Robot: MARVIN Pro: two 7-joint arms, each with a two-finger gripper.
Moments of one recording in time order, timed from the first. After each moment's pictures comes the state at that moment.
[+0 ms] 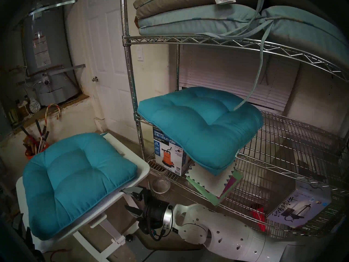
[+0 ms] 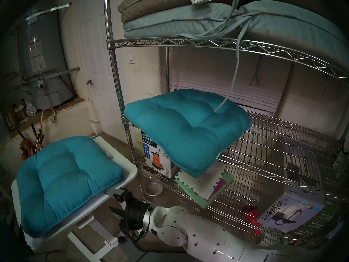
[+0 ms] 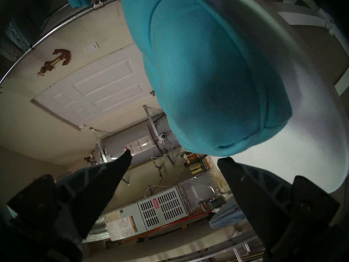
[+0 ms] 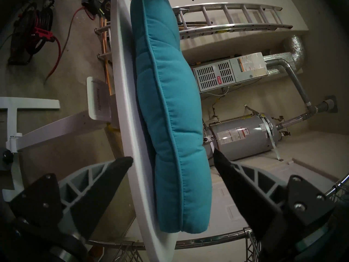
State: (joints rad) left arm 2.51 -1.94 -2.67 -2.04 1.56 -0.61 0.49; right arm -1.38 -1.14 0.52 -1.67 -1.00 -0.25 -0.01
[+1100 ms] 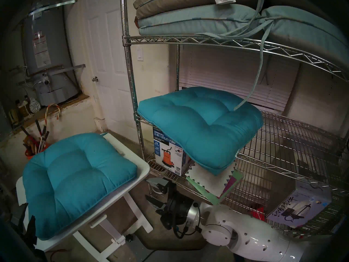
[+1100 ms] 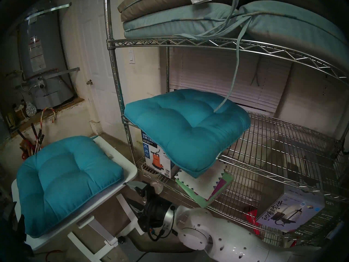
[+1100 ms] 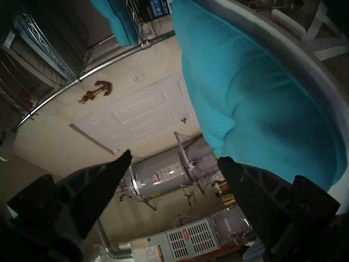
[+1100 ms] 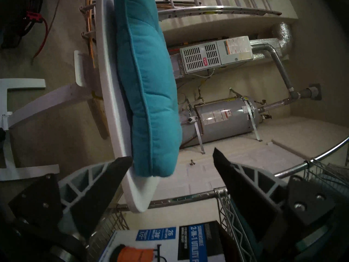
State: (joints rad) left arm 2.61 -2.01 -2.61 -2.26 1.63 -0.73 0.68; right arm -1.52 -0.91 0.69 -1.88 -0.96 -0.18 -0.11
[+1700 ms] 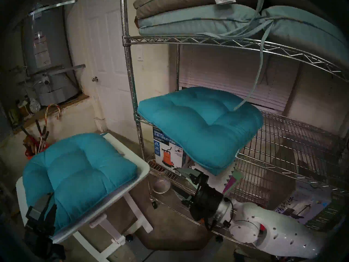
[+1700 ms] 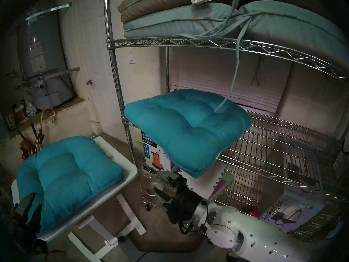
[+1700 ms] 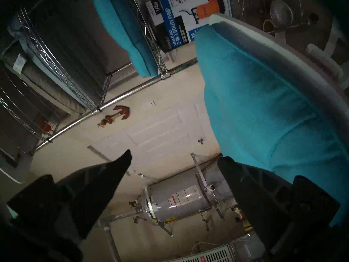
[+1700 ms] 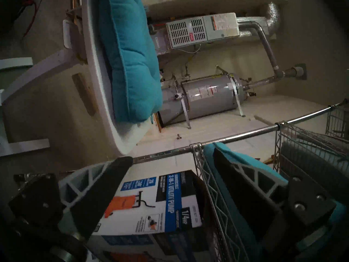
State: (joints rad) left arm 2.66 -2.01 -2.39 -2.37 1.78 -0.62 0.71; right arm -1.65 -0.70 0.85 -2.00 -0.85 -0.15 -0.23
